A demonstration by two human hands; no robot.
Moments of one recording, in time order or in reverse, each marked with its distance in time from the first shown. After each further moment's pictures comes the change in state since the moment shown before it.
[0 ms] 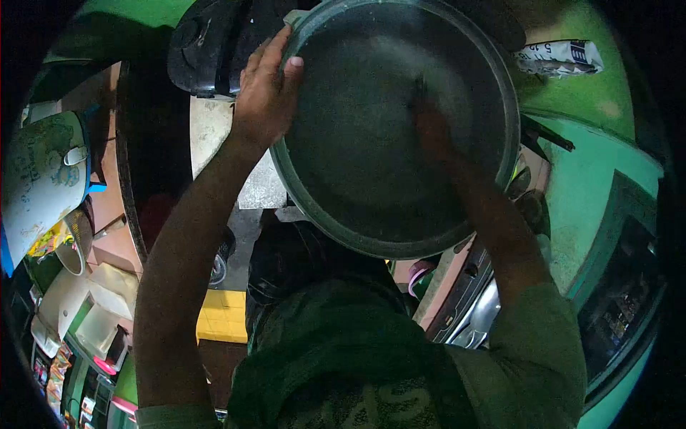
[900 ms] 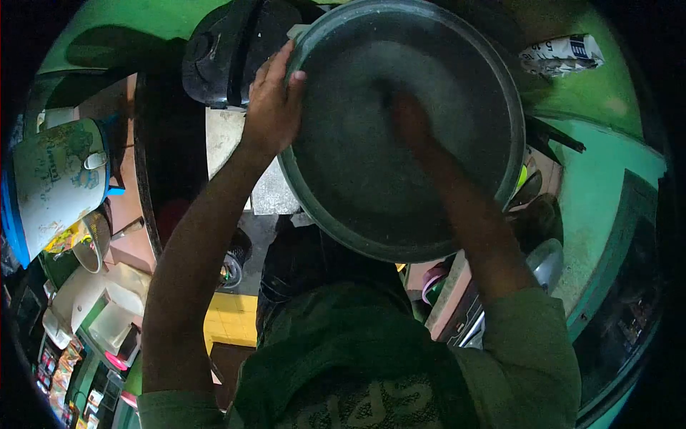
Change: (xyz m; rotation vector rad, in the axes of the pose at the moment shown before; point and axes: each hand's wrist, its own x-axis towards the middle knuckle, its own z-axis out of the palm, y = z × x) left_hand 0.000 0.008 -0.003 0.048 -0.034 0.003; right_hand 0.005 -0.086 -0.015 0.129 0.004 -0.068
